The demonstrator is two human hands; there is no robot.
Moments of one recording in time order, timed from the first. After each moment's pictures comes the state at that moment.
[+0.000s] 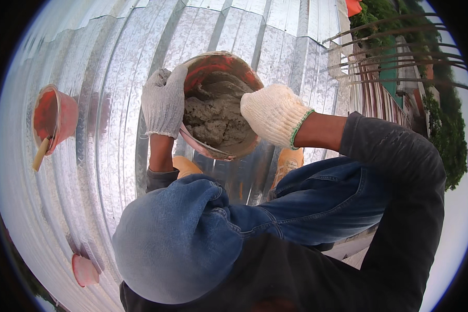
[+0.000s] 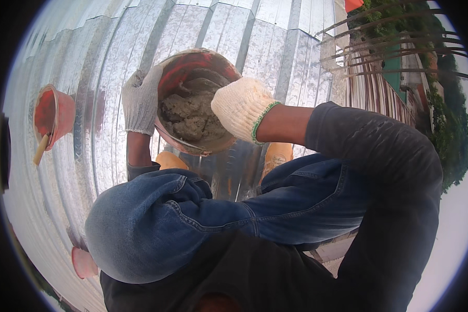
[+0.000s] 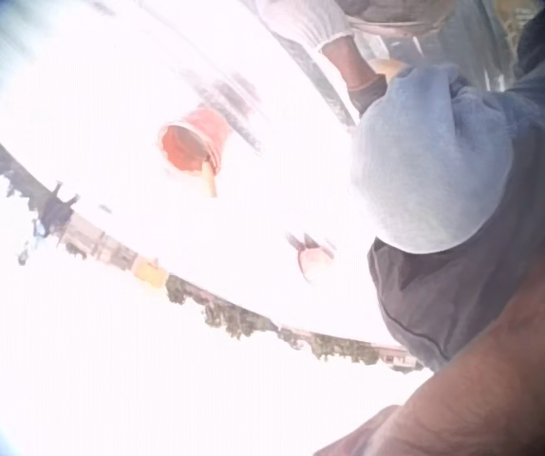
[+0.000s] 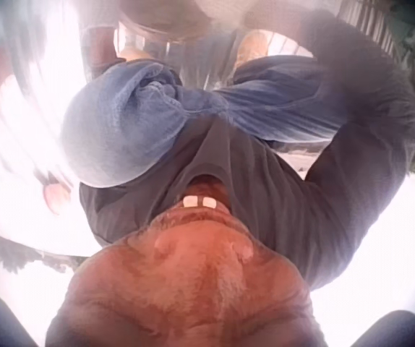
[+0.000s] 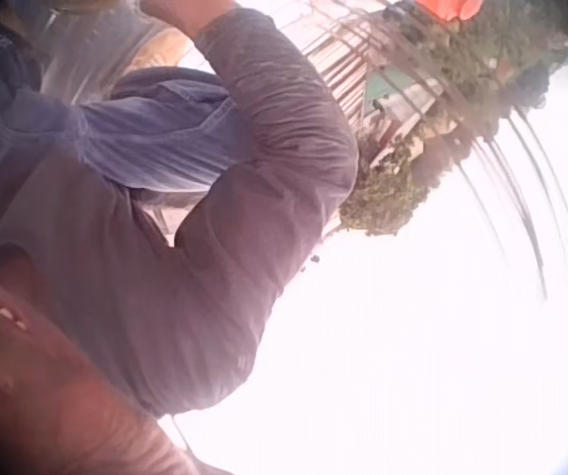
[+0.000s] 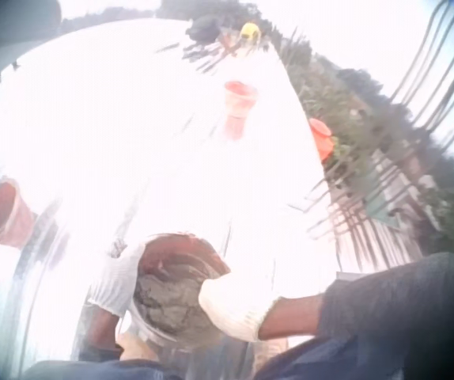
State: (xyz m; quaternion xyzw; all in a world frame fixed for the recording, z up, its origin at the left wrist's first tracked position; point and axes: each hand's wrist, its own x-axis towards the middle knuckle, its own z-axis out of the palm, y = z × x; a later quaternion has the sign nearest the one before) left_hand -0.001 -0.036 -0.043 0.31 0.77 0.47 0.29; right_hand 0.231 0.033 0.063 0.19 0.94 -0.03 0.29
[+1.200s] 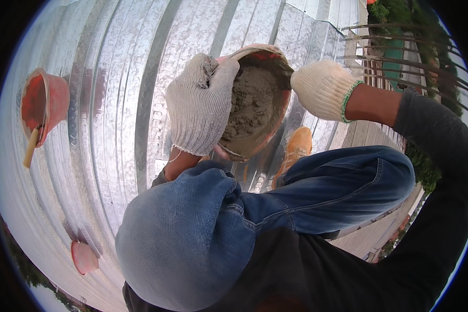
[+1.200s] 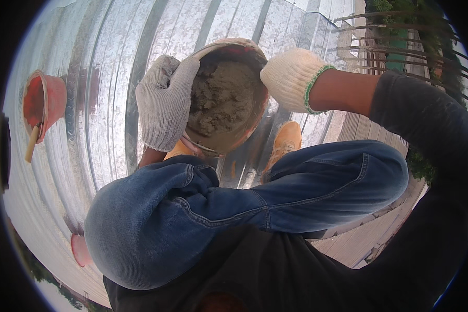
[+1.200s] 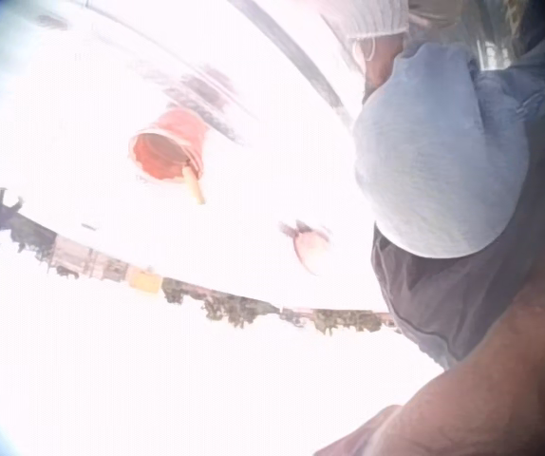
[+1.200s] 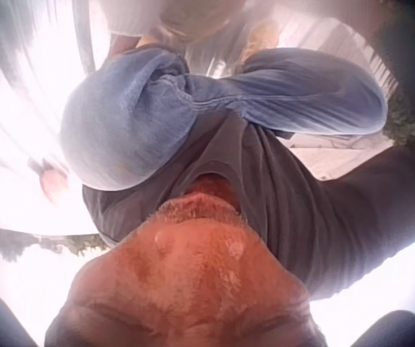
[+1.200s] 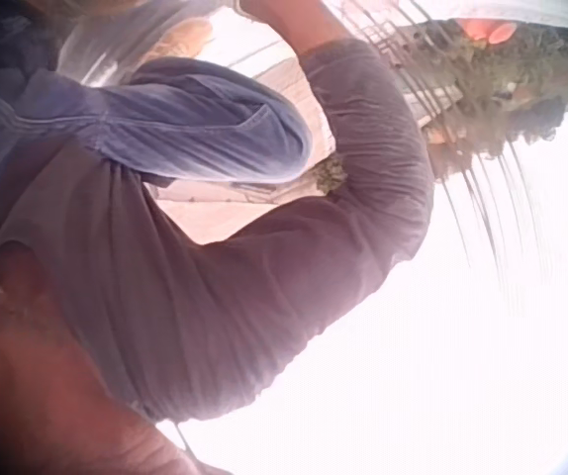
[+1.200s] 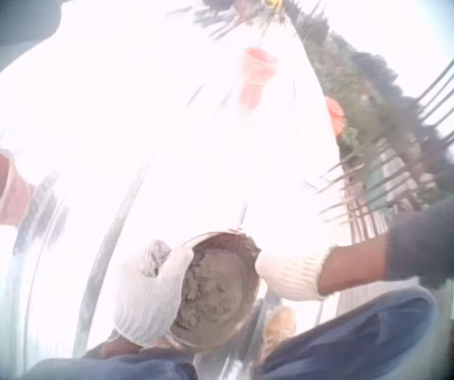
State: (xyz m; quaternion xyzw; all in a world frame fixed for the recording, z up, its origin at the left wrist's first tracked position) left_hand 0.041 -0.061 0.019 0.32 0.76 0.42 0.37; right_hand 0.235 0.095 0.079 0.14 0.87 -0.03 0.46
